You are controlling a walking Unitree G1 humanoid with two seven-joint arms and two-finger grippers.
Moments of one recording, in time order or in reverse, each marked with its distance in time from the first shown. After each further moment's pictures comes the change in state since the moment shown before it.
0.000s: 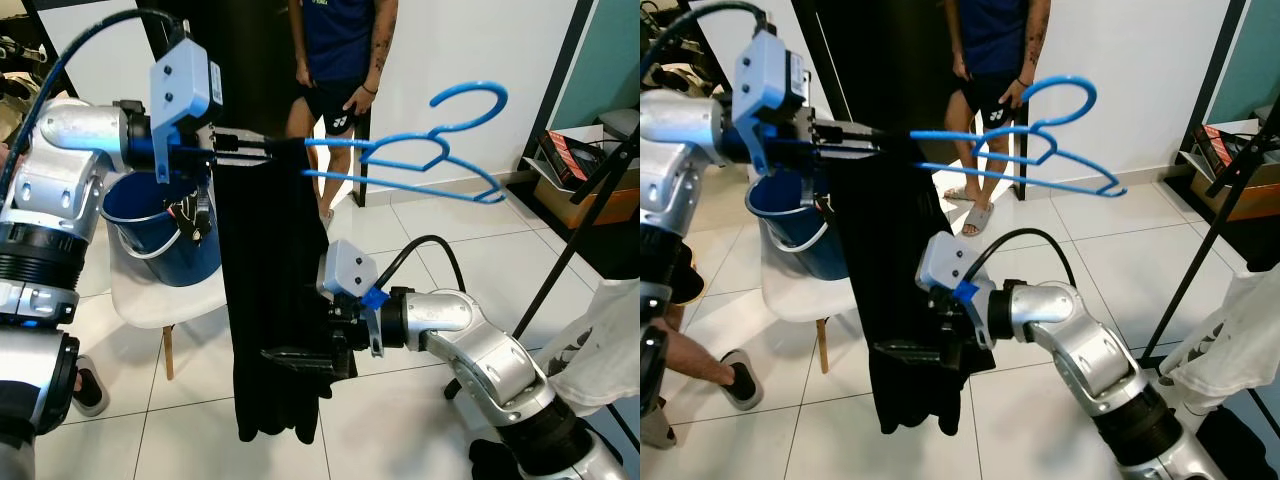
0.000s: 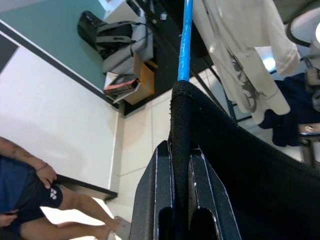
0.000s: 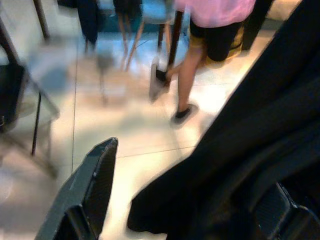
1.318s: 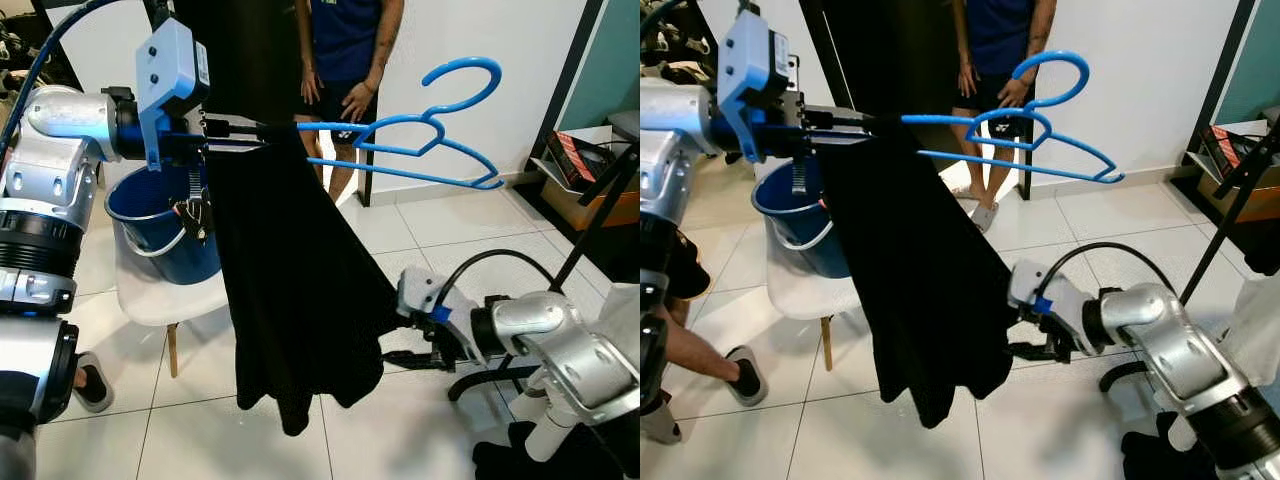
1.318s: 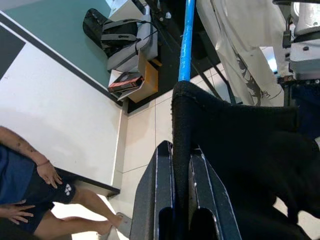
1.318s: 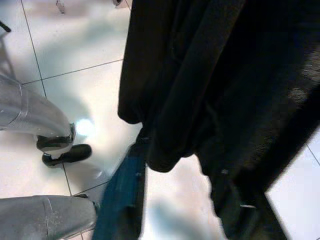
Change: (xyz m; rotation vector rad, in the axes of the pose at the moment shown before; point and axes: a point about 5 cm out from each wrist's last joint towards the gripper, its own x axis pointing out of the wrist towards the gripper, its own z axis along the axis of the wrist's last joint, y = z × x) left arm -0.005 0.005 -0.001 -0.003 0.002 -0.005; right arm -0.092 -0.022 -0.049 0.051 0.369 -0.141
